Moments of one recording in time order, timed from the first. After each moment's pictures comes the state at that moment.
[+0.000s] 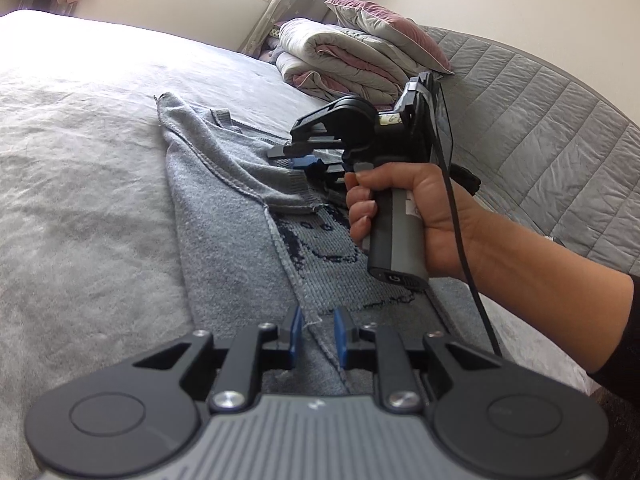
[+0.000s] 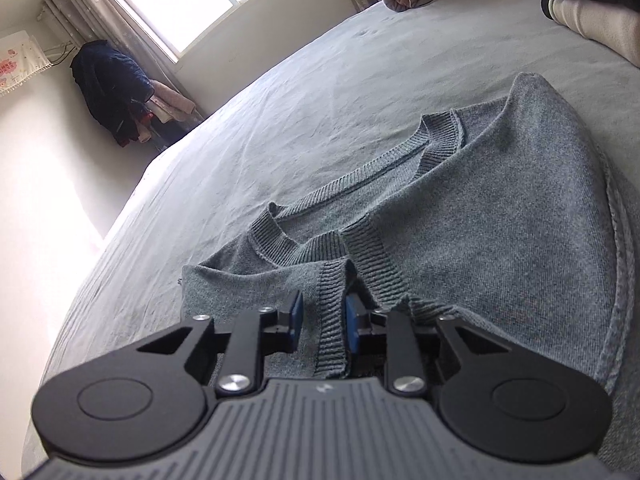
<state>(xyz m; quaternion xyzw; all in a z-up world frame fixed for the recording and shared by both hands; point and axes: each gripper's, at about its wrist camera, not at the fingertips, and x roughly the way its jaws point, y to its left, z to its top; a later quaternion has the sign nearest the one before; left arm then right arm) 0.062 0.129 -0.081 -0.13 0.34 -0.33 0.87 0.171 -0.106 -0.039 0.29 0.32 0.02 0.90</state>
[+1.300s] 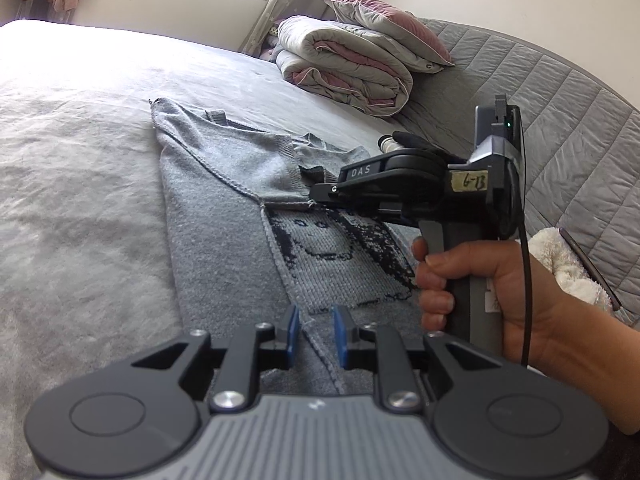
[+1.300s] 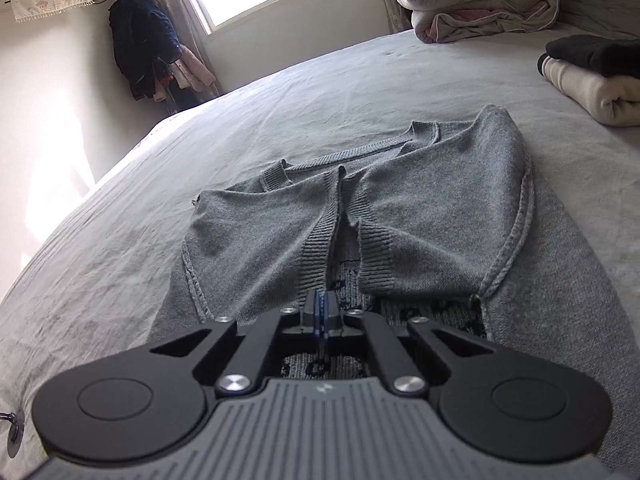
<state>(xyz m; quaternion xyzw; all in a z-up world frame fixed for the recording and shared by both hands) 0.057 0.120 -0.078 -0.11 0.34 -0.33 0.87 0.085 -0.087 -0.033 0.18 0.31 0.02 0.93</state>
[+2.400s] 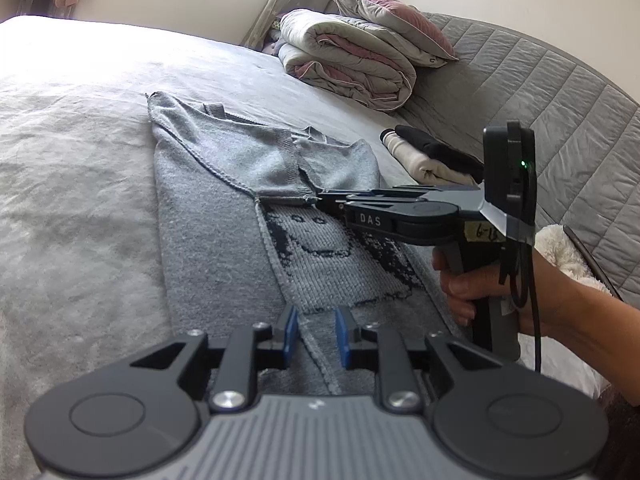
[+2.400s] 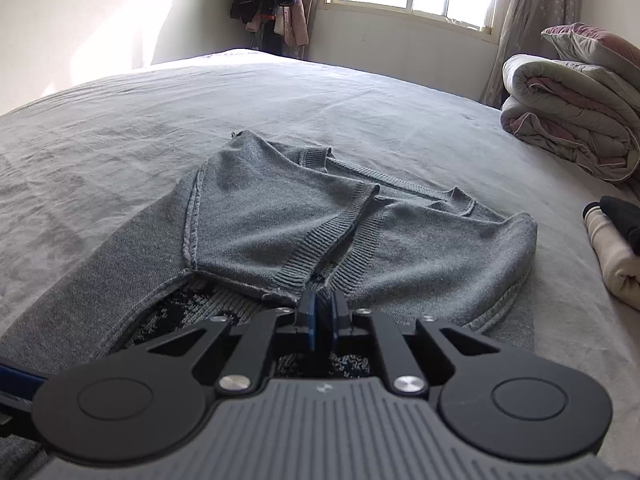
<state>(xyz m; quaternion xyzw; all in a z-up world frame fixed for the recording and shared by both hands) 0.060 0.110 -0.078 -0.10 0.35 -0.32 0.87 0.082 -0.079 -0.044 -0.08 0.30 0.12 0.94</state>
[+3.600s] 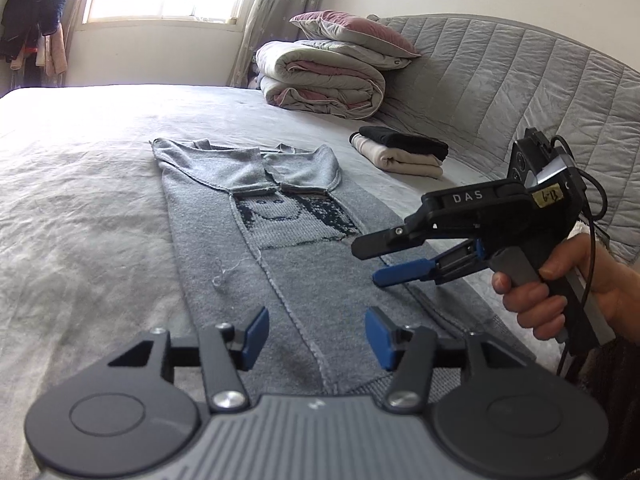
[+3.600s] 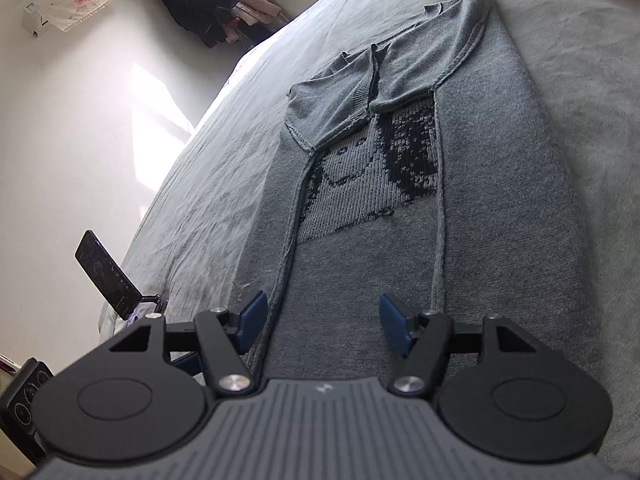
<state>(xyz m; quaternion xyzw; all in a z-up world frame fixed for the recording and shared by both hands) -0.072 0.120 -0.043 -0.03 0.29 -0.30 0.91 -0.045 -0.134 -0.035 0.32 0.42 0.21 0.83</state>
